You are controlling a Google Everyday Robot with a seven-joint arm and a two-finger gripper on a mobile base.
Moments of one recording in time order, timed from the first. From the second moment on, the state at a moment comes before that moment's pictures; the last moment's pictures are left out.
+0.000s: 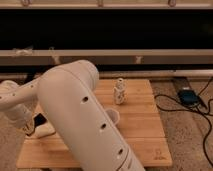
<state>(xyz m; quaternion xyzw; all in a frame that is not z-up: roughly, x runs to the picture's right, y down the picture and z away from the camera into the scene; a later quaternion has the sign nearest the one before) -0.385 0.218 0.743 -0.37 0.12 0.28 0.88</state>
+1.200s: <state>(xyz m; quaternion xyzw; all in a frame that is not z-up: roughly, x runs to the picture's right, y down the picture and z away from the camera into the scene) -0.358 0.222 0.760 -0.37 0.12 0.23 0.89</state>
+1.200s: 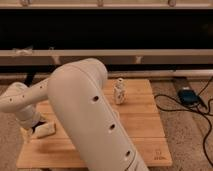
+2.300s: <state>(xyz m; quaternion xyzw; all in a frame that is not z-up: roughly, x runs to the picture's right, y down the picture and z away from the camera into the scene) -0.339 0.229 0.824 -0.36 0.18 0.21 0.89</state>
